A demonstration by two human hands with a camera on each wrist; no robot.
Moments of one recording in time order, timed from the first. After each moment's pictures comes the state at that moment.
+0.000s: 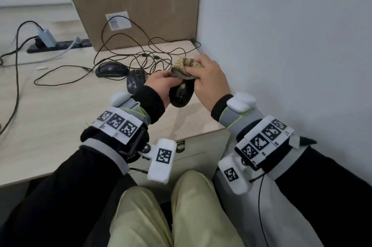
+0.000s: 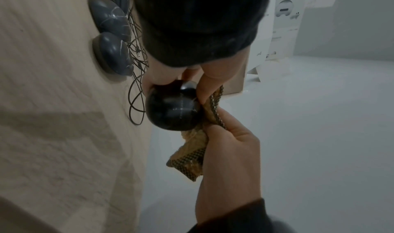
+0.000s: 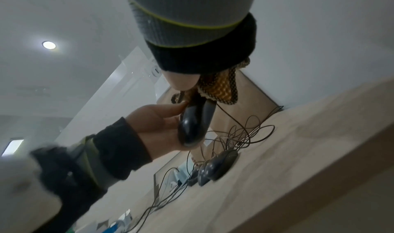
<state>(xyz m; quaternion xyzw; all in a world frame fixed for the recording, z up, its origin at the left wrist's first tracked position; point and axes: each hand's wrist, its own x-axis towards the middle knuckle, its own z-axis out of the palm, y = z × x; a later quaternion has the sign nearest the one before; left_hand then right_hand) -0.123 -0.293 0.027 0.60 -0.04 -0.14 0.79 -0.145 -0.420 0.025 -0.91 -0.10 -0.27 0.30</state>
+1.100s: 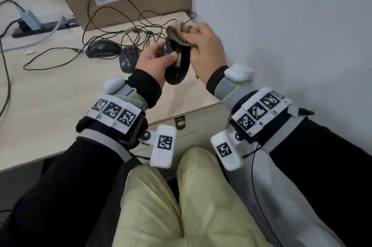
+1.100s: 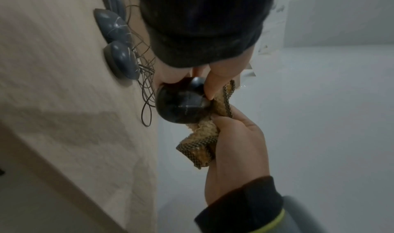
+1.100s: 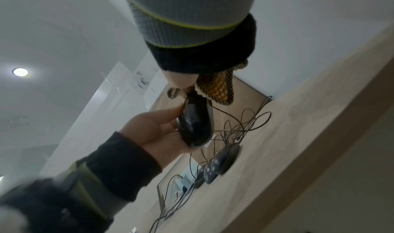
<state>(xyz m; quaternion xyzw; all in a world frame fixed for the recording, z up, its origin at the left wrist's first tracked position) -0.138 -0.293 0.012 0.62 -0.09 -0.07 0.78 -0.147 -0.413 0.017 -0.86 -0.05 -0.28 0.43</state>
